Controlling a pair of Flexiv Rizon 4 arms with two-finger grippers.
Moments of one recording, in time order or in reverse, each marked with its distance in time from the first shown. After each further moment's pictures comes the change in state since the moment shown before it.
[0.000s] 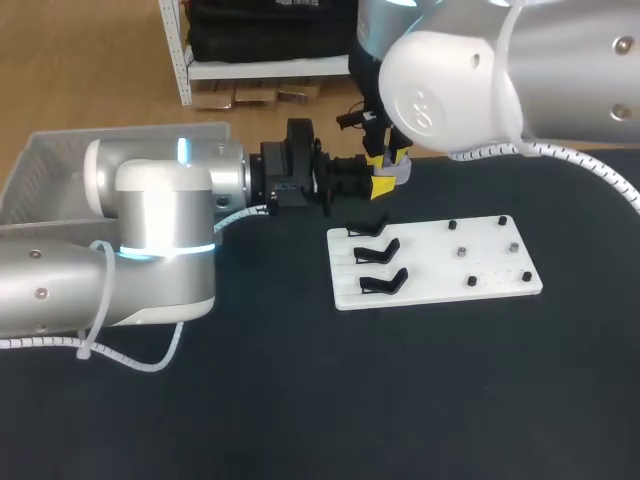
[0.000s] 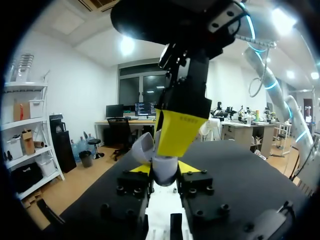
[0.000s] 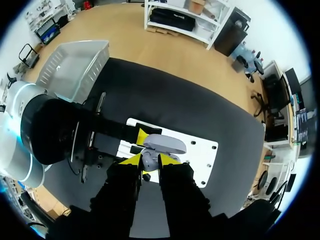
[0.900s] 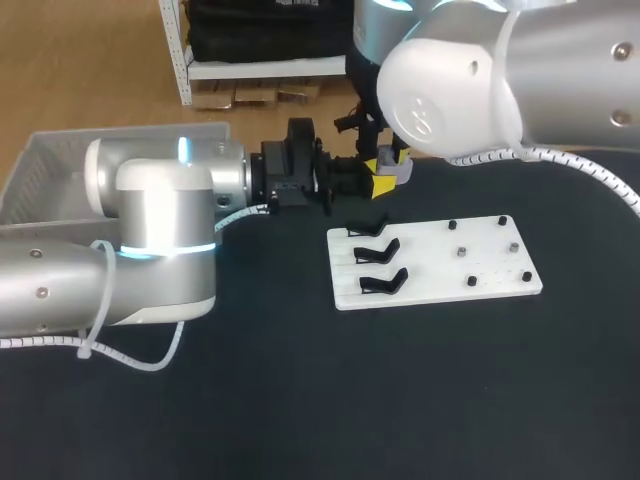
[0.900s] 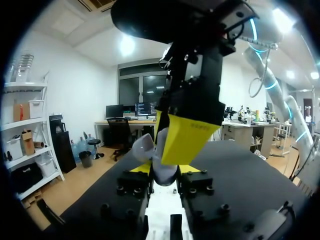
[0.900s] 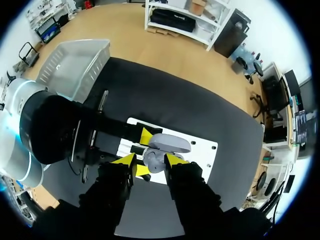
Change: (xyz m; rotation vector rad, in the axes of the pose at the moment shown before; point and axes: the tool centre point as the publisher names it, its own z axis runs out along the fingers) left arm -0.001 0.000 0.001 0.001 -0.001 0.001; right arm 0.002 0.003 0.000 0.012 -0.004 -0.009
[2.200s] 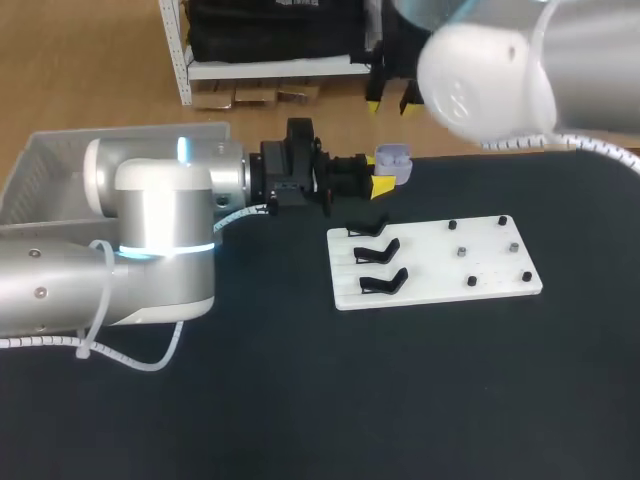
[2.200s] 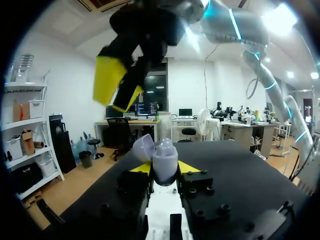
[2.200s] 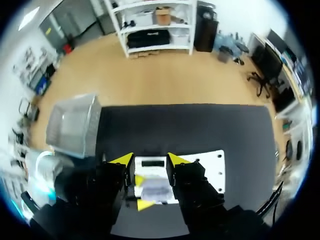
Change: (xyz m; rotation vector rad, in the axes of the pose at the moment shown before) left arm 0.000 0.000 -0.001 0.001 0.000 0.000; right arm -0.068 -0.033 -0.019 -0.114 -0.211 0.395
